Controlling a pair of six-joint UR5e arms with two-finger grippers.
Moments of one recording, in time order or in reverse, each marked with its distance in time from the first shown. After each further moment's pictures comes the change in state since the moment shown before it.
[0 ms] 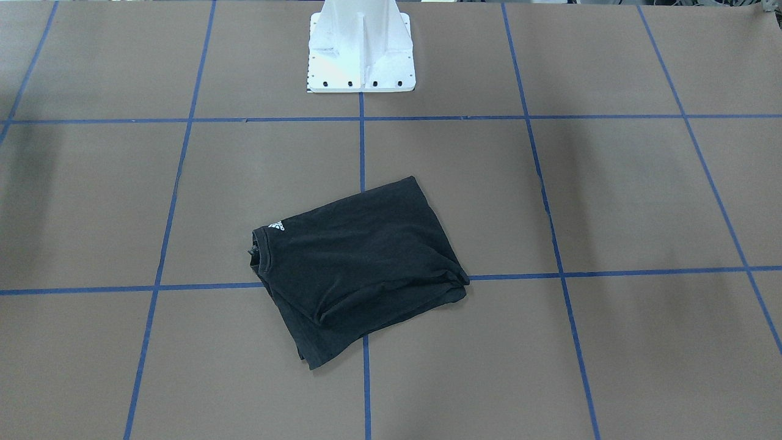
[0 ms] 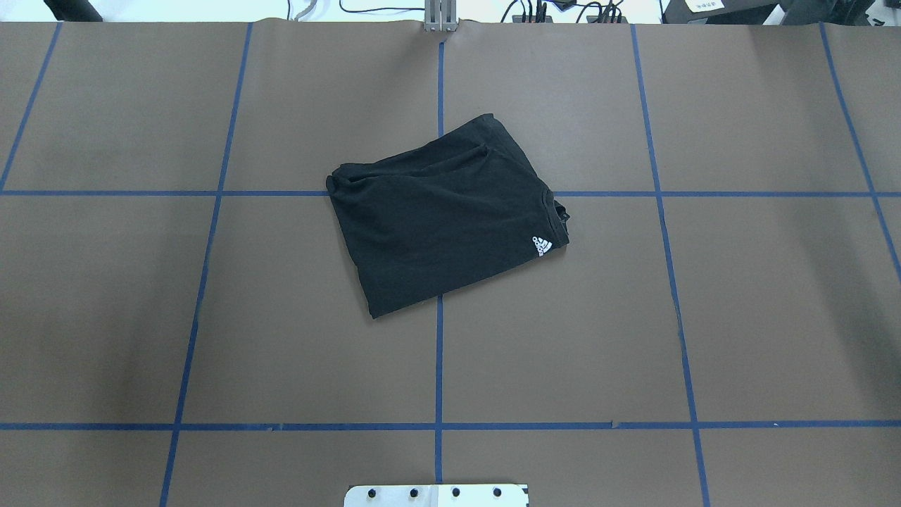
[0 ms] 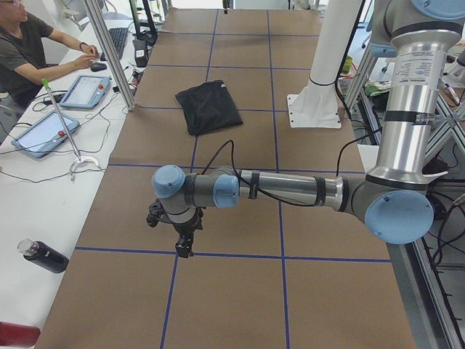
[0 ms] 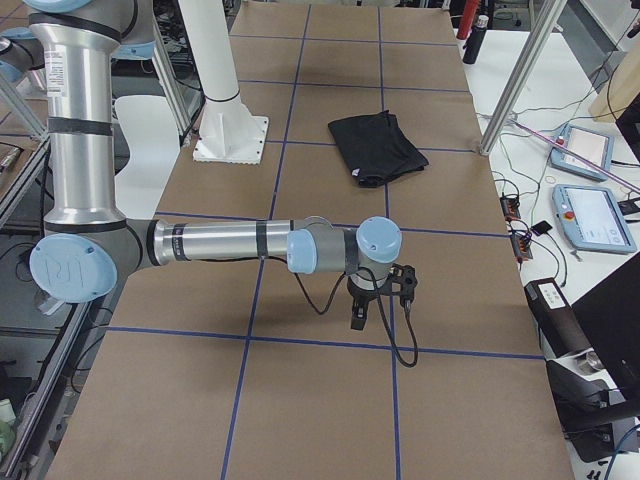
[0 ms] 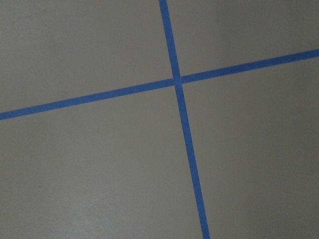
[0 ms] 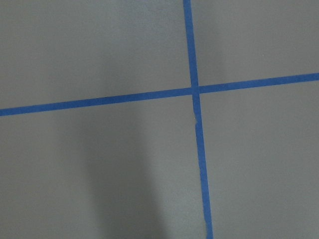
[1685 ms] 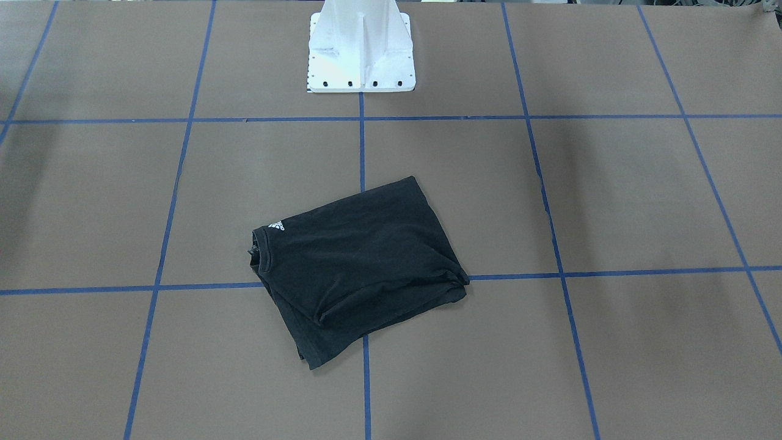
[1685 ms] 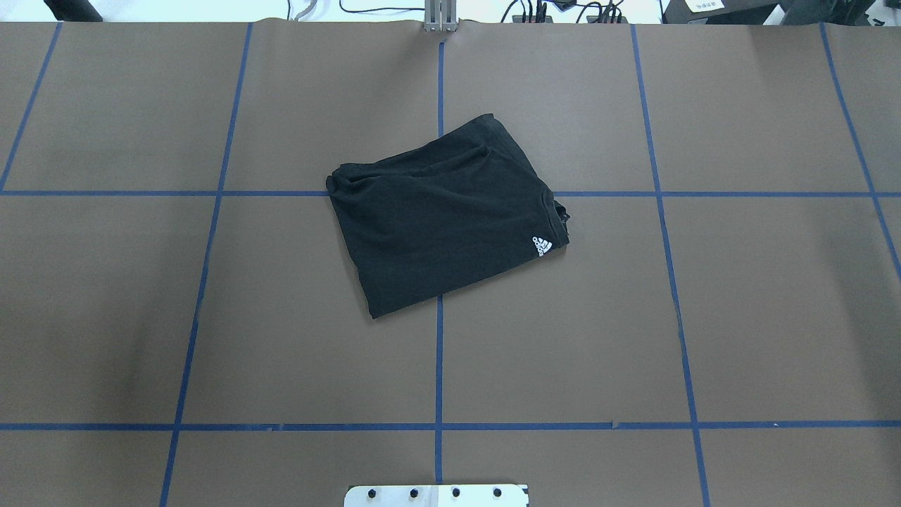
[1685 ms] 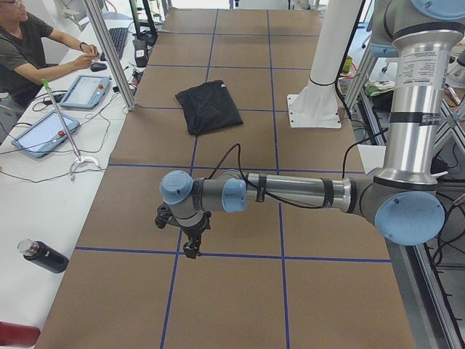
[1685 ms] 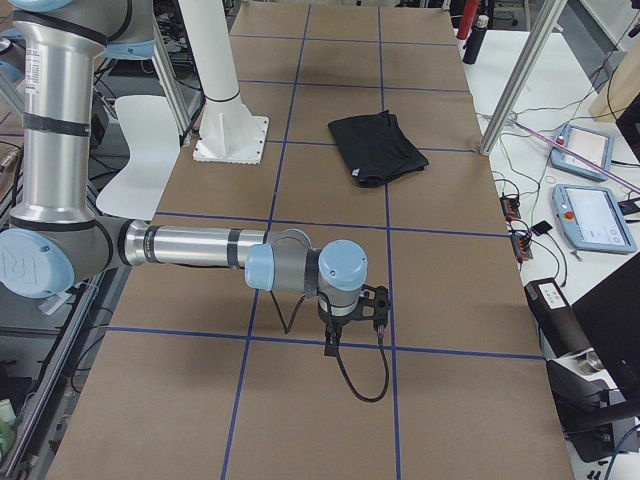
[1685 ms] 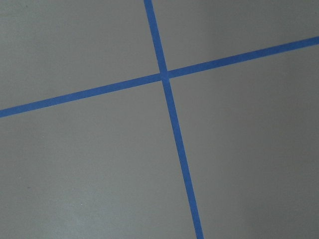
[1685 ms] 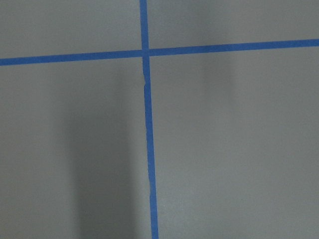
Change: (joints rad) left arm 0.000 -0.006 -0.005 -0.001 -0.006 -0.053; right arm 0.101 -0.093 0.041 -0.033 -0.015 -0.147
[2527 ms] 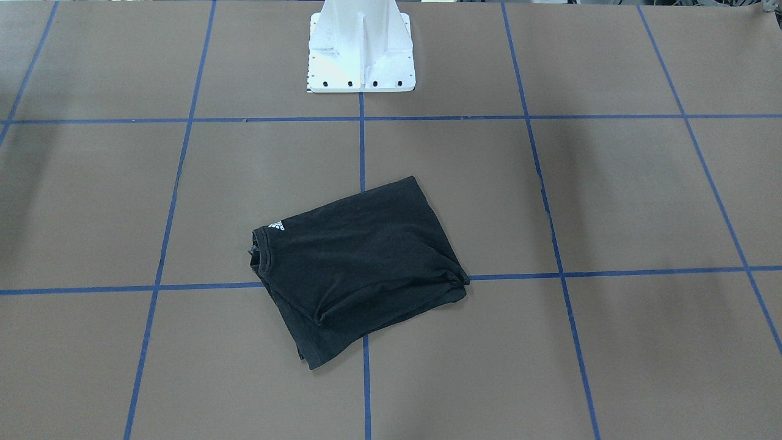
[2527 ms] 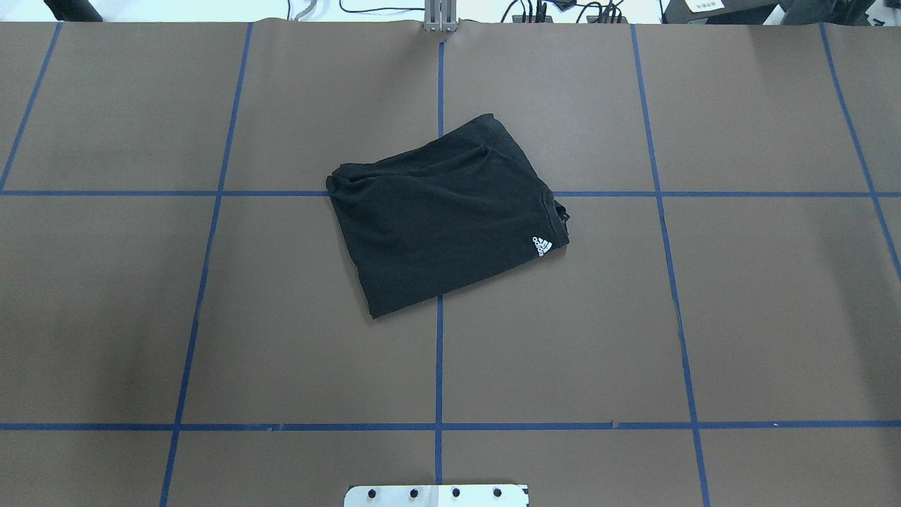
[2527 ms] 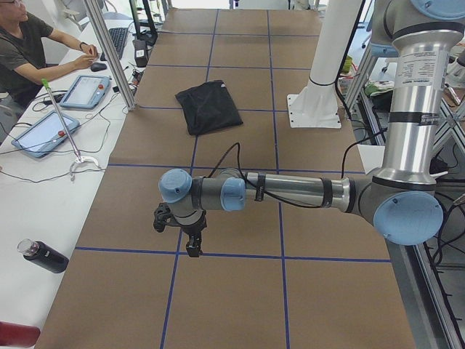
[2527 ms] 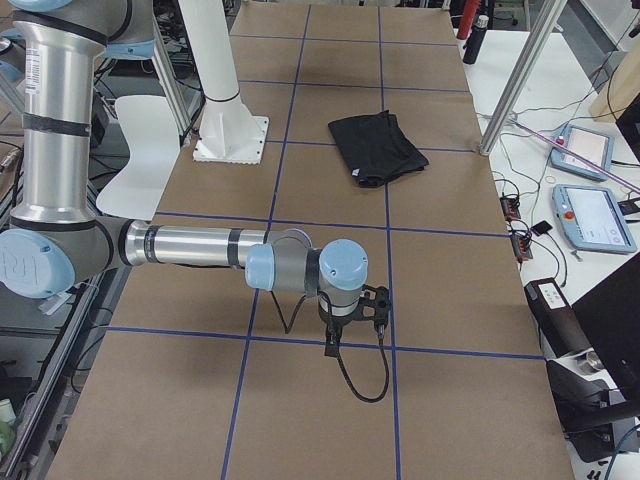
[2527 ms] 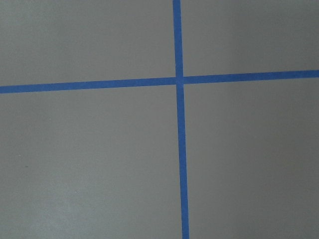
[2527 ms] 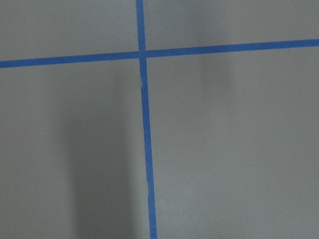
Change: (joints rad) left arm 0.000 -0.005 -0.001 -0.002 -0.002 -0.132; right arm 0.001 0.003 -0.001 -0.001 -0.006 0.007
